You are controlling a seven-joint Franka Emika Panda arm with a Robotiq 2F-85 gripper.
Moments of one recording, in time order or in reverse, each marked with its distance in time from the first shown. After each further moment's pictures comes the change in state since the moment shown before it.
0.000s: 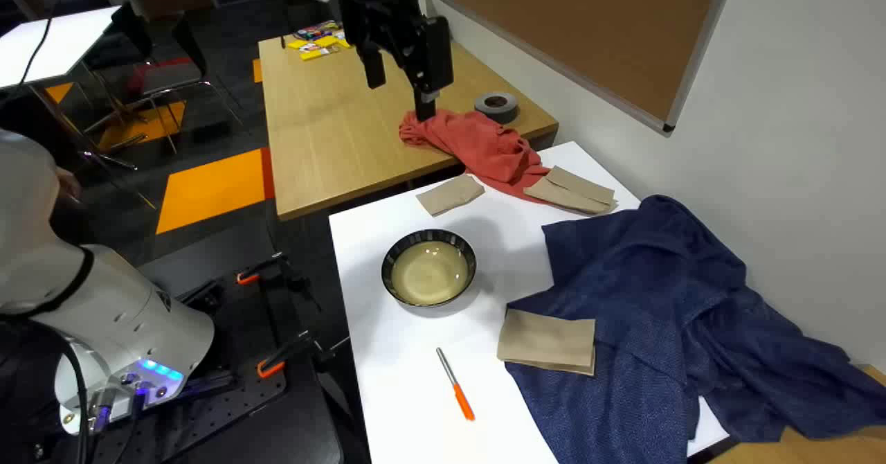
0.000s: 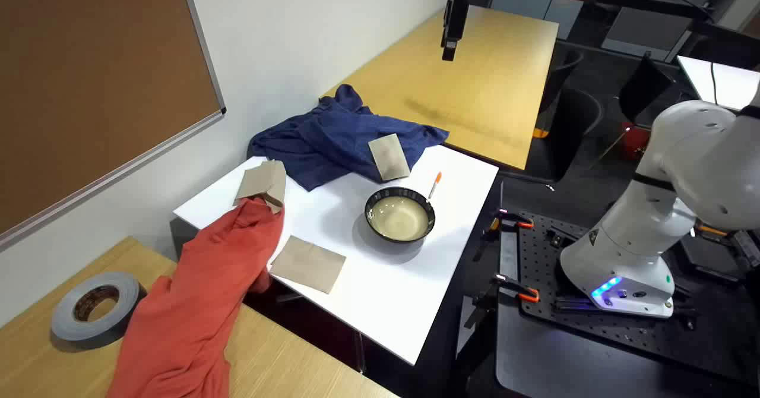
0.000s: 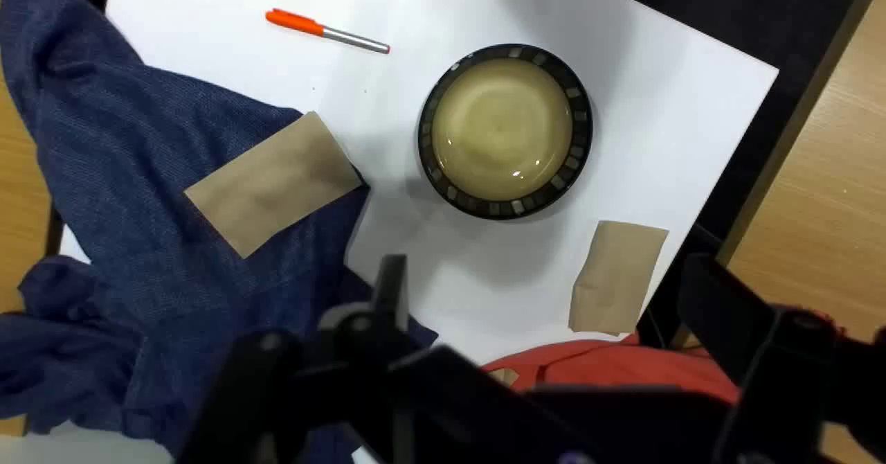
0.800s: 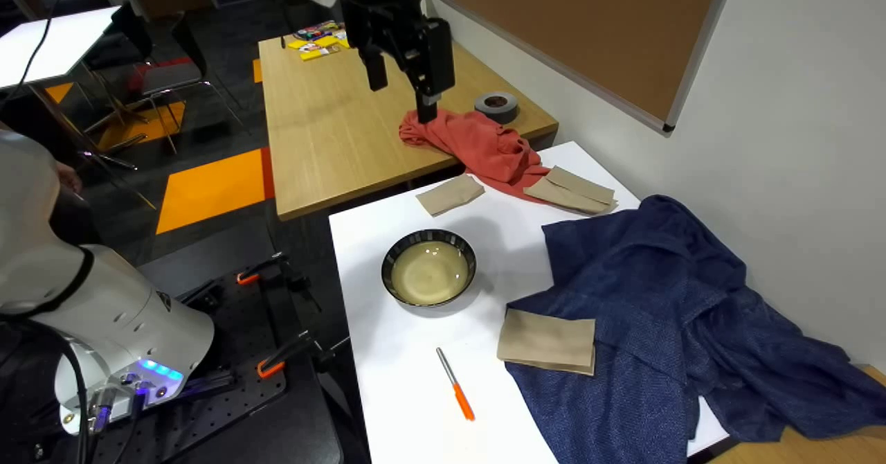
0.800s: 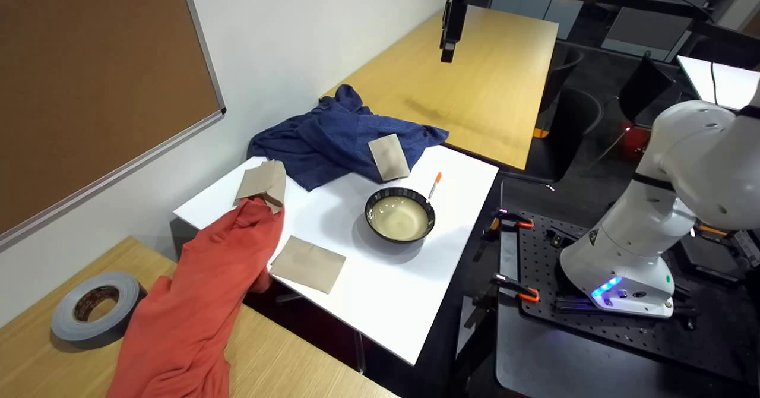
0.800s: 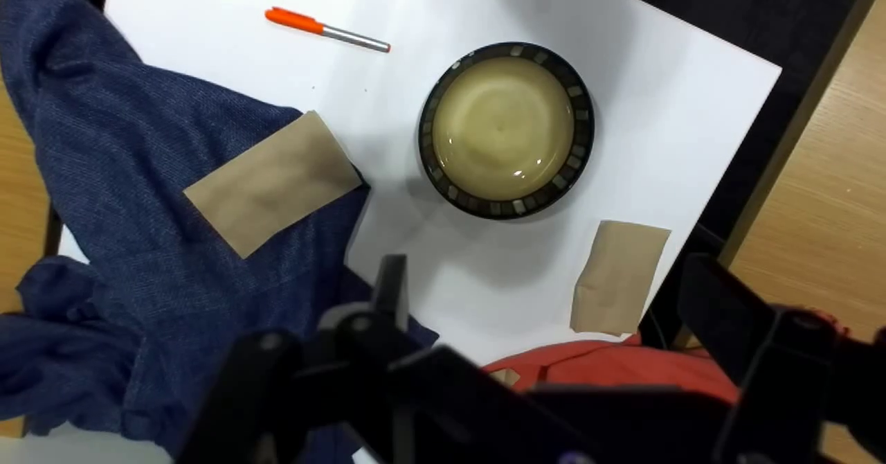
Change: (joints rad) arm -0.007 0.006 0.007 -0.005 0.003 0.011 0.000
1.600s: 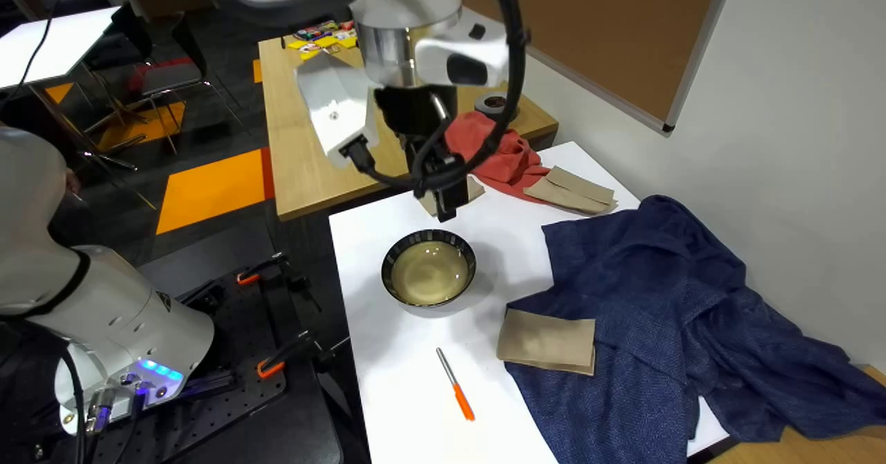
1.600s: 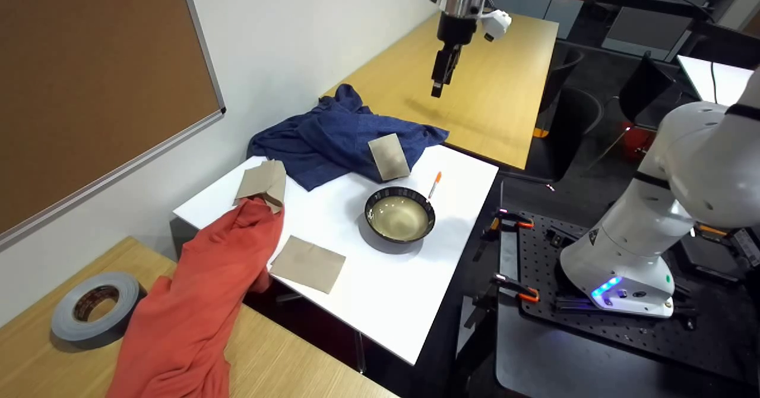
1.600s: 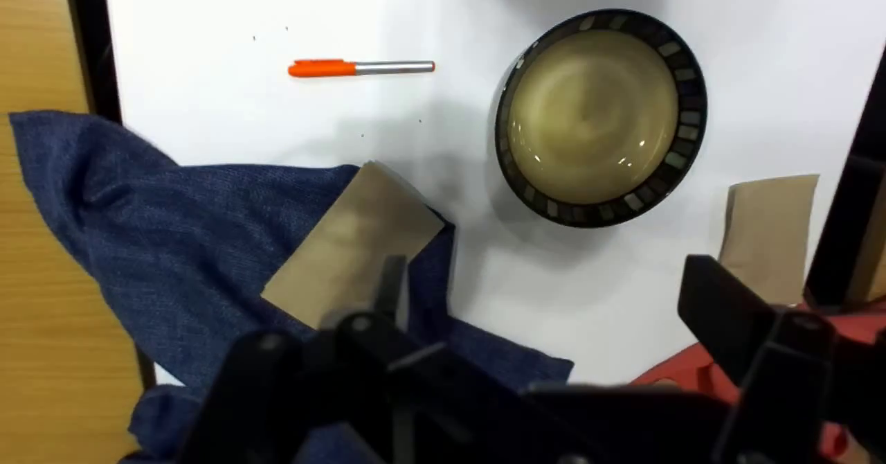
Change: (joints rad) arm -0.114 0.094 -0.011 -0.180 0.020 0.297 0.153
